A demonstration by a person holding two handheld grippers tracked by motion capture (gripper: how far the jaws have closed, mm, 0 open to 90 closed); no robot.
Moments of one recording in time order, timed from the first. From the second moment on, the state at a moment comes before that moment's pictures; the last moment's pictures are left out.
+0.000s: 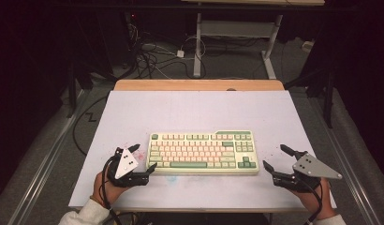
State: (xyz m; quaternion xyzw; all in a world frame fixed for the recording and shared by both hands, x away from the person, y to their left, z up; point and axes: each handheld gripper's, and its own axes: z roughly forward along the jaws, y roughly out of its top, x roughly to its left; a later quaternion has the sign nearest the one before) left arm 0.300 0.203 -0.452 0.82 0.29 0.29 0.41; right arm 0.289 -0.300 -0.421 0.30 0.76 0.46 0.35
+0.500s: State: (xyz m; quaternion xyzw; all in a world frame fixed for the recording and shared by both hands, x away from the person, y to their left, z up) left arm 0.296 0.205 -0.451 0.82 0.28 0.29 0.41; right arm 0.291 -0.291 -0.418 0.28 0.78 0.46 0.33
